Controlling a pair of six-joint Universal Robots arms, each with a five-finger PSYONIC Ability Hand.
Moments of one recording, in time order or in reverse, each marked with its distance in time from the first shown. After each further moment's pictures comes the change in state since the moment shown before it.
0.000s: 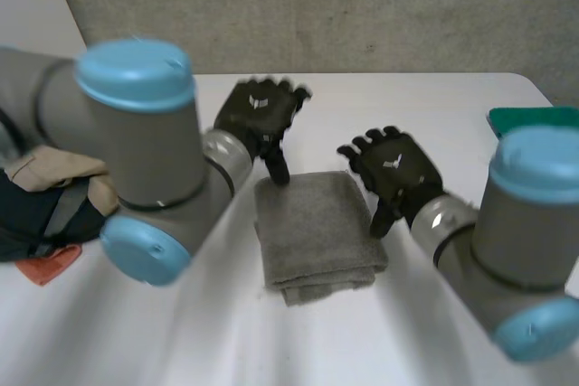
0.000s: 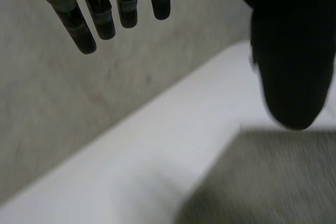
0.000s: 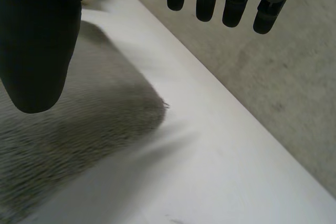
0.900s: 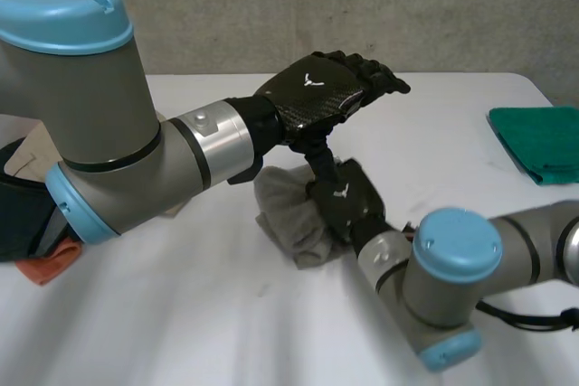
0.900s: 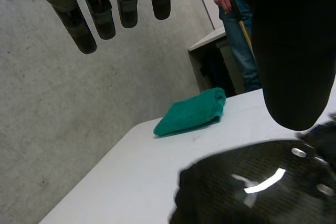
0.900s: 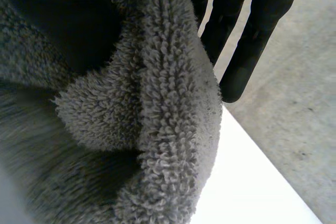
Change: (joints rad) left arm 0.080 0.079 0.038 -0.028 0.640 0.028; right arm 0.087 0.289 0.001 -0.450 -0.022 -0.061; left_hand 0.000 0.000 0.000 0.000 0.000; right_hand 0.834 0.961 0.954 0.982 0.870
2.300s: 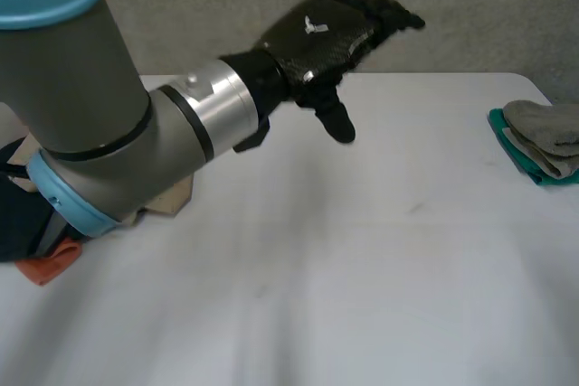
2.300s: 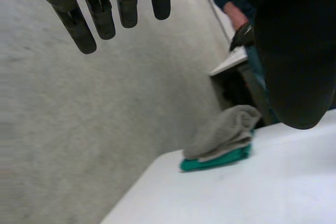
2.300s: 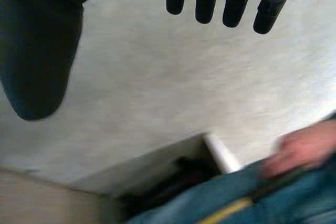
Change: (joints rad) left arm -0.034 0.066 0.031 0.074 -0.089 -0.082; right arm -1.068 -0.044 -0.597 0.449 0.110 -0.178; left_hand 0.000 0.000 0.000 0.000 0.000; right_hand -0.802 -0.947 -0.955 -0.983 -0.873
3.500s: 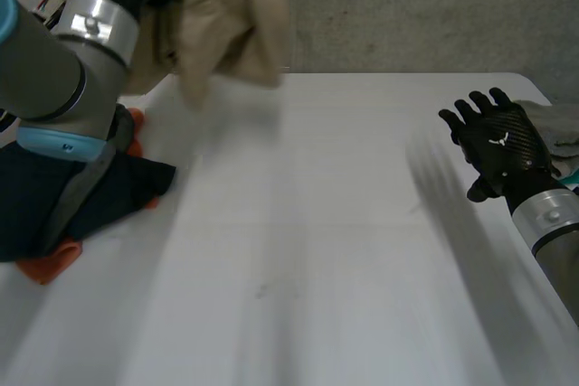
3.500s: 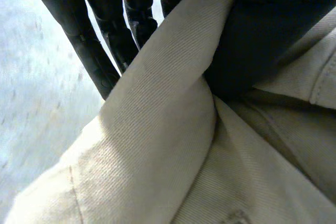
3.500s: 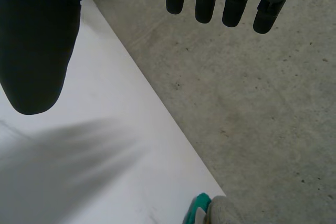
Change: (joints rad) left arm 0.252 0.000 -0.087 0.504 -0.375 0.273; right arm 0.571 -0.390 0.929 -0.439 -0.321 0.067; left_hand 0.922 0.986 0.968 1.003 0.872; right_hand 0.000 0.000 0.000 0.000 0.000
